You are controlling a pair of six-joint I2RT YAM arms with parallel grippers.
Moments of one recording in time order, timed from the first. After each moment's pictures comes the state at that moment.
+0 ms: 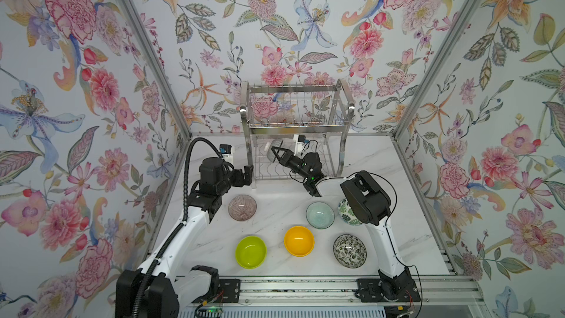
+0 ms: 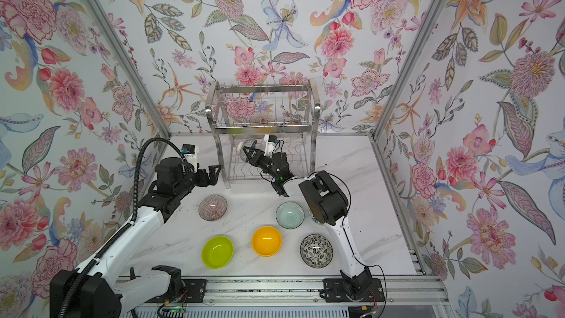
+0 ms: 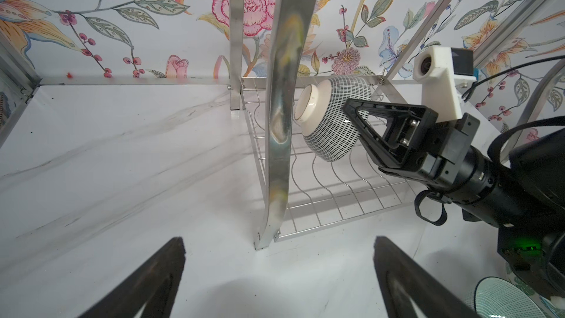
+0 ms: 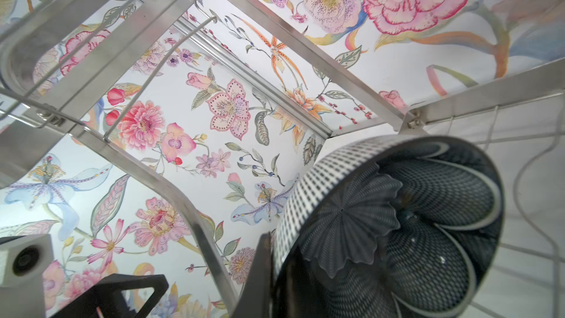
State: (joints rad) left arm -0.20 1.14 0.82 -0.12 0.13 -0.14; right arm 0.63 2.31 1.43 1.06 -0.34 1.04
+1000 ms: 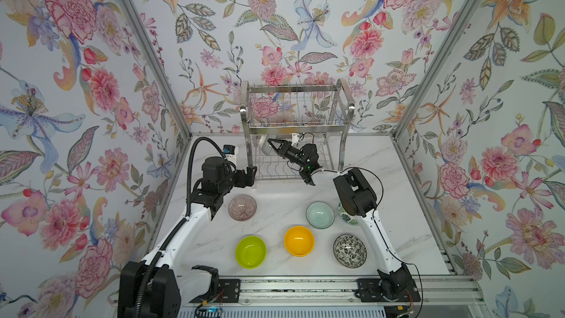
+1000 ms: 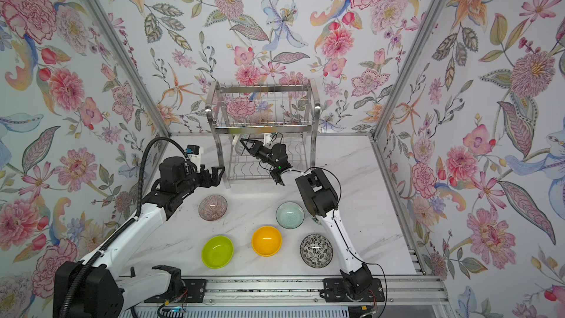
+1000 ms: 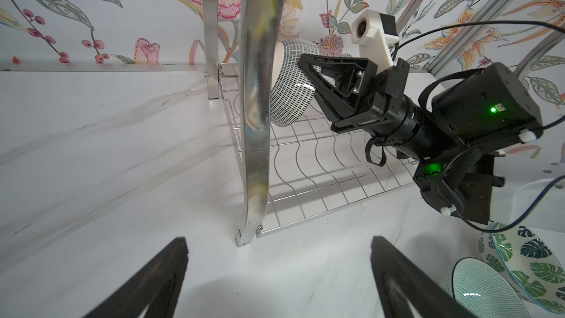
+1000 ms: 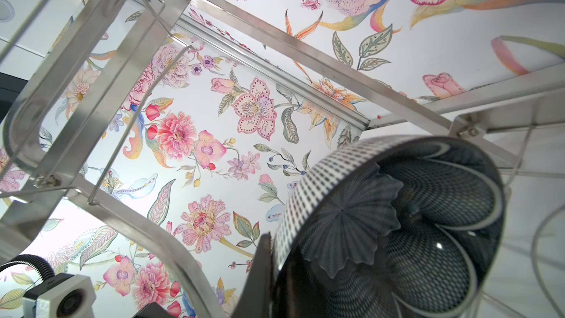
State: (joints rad) left arm -0.20 1.18 0.82 -0.11 0.22 -0.15; right arm 0.58 2.56 1.82 1.04 -0.52 1.25
